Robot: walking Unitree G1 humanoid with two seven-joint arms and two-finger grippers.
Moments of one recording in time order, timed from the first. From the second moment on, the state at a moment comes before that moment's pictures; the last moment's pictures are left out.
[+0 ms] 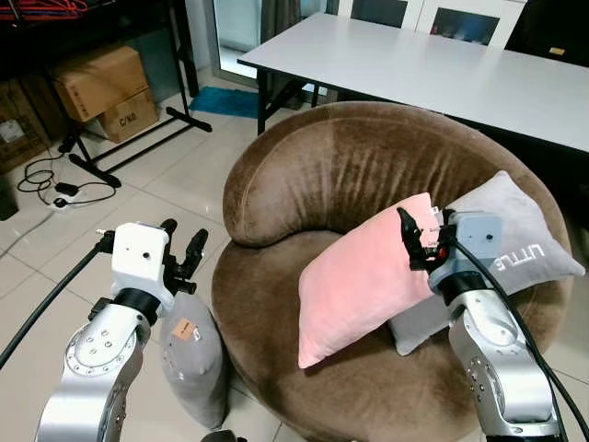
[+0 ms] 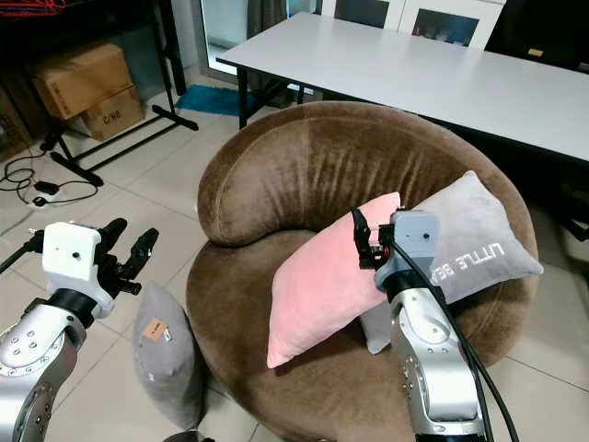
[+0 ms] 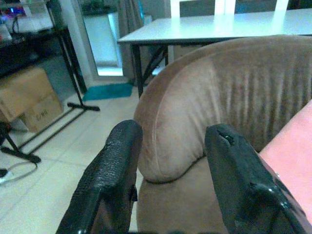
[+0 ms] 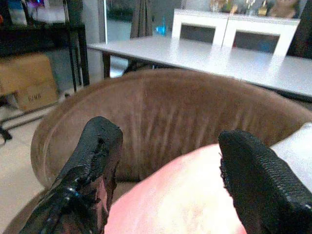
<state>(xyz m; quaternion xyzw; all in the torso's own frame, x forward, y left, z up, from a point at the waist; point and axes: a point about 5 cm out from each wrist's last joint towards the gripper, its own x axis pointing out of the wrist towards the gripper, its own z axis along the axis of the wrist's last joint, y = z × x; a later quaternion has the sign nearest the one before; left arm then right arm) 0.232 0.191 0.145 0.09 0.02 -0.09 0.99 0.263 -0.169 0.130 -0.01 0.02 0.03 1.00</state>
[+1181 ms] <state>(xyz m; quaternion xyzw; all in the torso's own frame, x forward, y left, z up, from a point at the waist) 0.227 0.177 0.141 0.09 0.01 -0.08 0.99 0.267 -0.162 0.139 -0.01 0.04 0.06 1.00</state>
